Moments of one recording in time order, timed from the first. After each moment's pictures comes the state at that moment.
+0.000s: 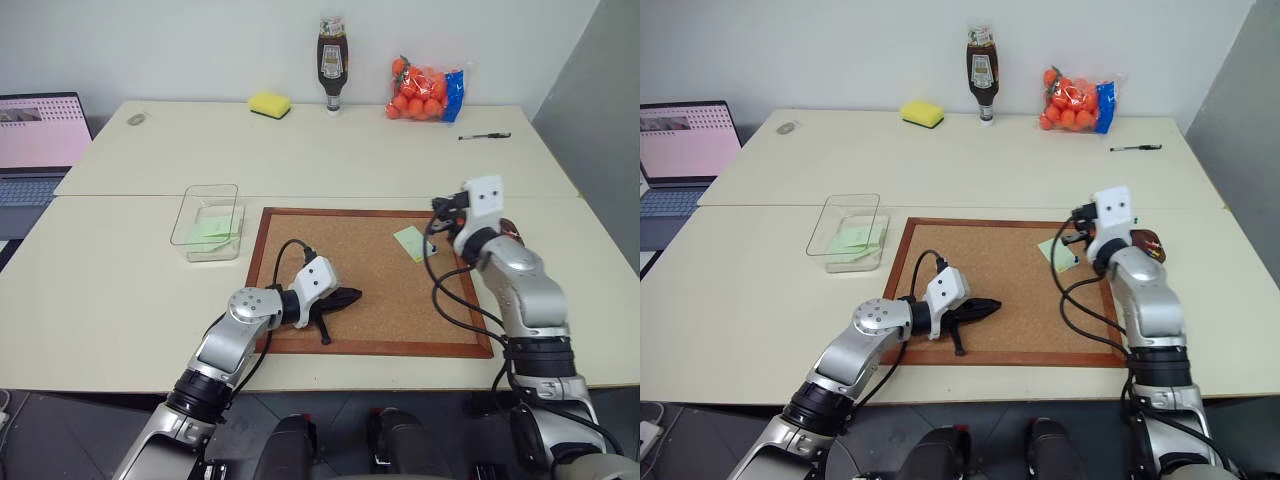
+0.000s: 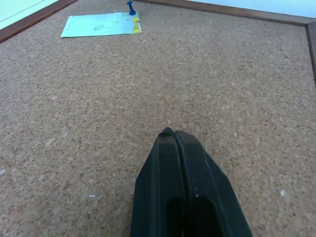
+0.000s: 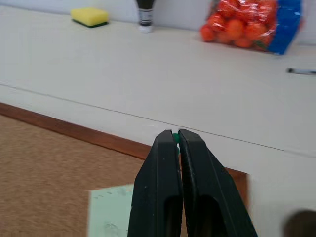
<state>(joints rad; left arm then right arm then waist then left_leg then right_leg) -0.36 0.39 -0.31 0.05 -0.13 0.25 -0.89 -0.46 -0.34 -0.16 -0.03 0.18 0.55 0.30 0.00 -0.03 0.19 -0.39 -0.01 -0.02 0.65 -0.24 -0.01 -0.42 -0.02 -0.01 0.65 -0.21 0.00</state>
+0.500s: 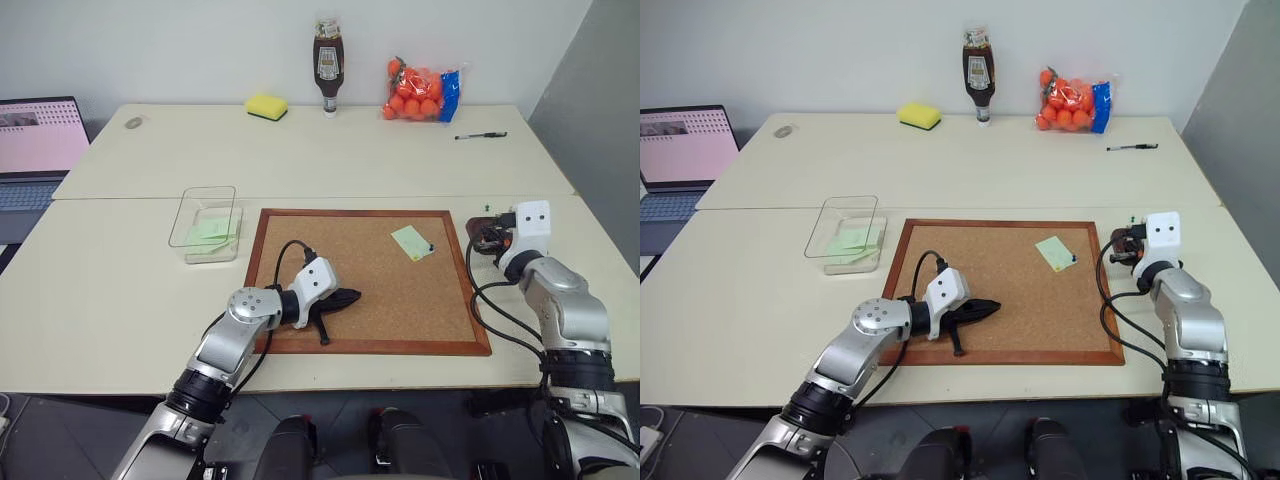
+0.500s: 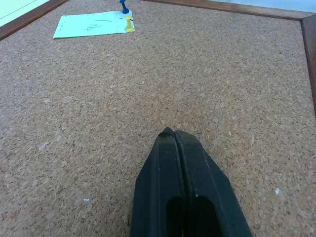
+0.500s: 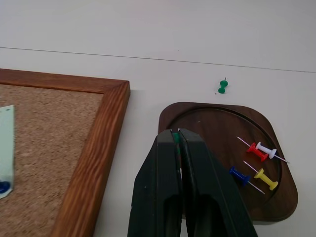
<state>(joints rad) -0.37 0.39 -0.31 0.06 -0.12 0.25 -0.90 -0.46 -0.42 -0.22 0.19 0.17 0.53 0.28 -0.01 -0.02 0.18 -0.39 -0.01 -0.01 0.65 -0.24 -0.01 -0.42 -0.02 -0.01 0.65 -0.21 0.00</state>
